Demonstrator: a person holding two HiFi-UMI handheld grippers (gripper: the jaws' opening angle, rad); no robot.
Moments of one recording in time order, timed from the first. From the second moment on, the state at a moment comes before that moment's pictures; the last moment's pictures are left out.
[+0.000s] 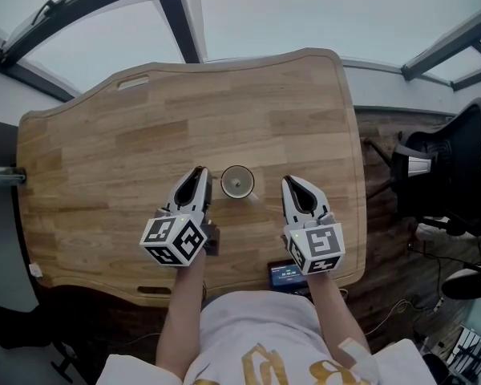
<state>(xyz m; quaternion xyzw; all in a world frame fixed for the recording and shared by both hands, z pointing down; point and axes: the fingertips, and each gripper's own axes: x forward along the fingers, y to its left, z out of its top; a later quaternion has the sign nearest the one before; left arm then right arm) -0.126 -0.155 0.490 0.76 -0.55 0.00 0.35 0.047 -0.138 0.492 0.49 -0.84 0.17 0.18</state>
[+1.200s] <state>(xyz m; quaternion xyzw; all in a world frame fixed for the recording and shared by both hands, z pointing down) -0.114 -0.155 0.513 0.76 -0.54 0.01 0.37 0.047 -0.148 0.507 0.48 -0.84 0.18 0.19</state>
